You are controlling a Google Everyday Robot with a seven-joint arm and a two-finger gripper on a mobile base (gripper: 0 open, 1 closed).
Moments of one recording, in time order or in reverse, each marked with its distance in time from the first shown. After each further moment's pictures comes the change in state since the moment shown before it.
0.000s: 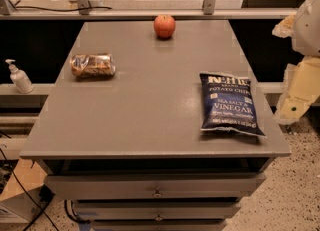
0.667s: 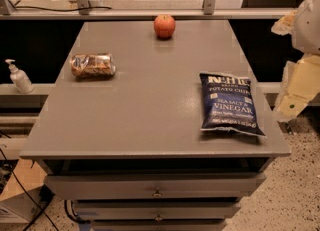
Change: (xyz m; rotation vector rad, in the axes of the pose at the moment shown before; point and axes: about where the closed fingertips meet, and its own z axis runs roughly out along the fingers) arm -0.003 -0.004 -0.001 0.011 -0.030 0.001
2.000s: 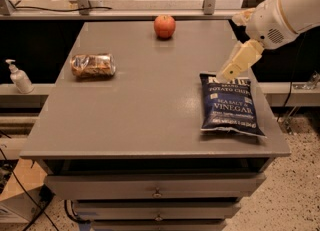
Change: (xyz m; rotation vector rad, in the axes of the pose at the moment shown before) arm -0.066 -0.105 0.083 0.036 -0.449 0.085
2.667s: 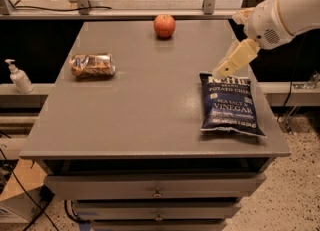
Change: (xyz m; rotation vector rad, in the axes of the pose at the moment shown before) arm -0.003 -0.008 0.006 0.032 -0.039 0.032
